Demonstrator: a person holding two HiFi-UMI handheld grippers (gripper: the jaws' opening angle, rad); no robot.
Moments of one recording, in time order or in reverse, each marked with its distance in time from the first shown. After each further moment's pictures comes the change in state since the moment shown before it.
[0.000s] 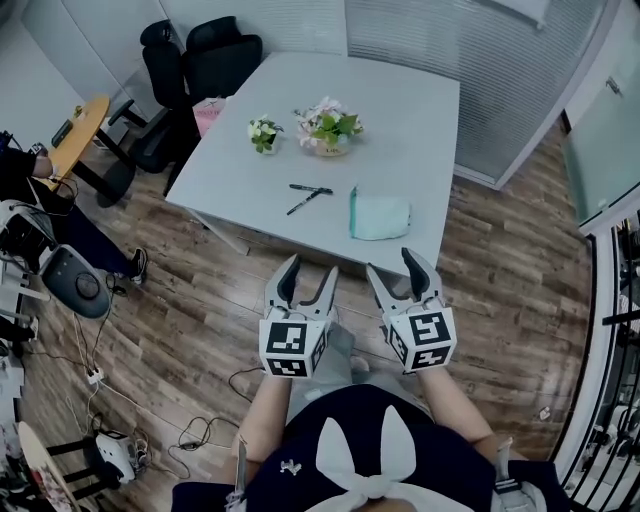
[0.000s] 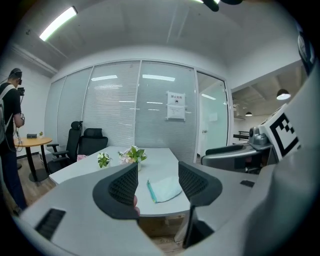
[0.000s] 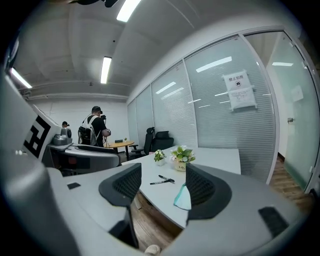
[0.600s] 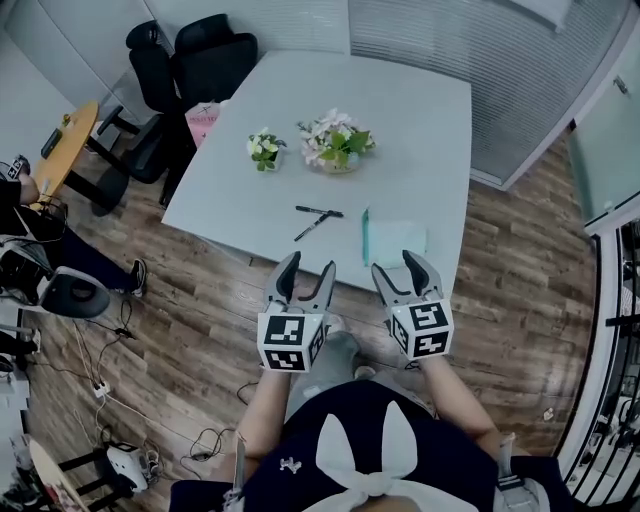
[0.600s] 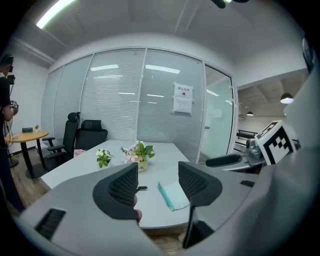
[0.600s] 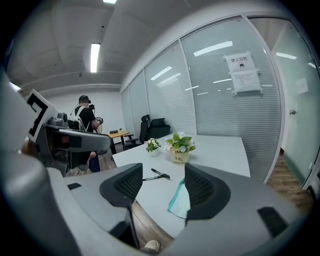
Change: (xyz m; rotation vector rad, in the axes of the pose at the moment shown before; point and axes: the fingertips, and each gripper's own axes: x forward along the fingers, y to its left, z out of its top) left arm 0.088 0.078 0.002 -0.030 0.085 -0.023; right arm 0.115 -0.034 -0.028 0.039 0.150 -0.025
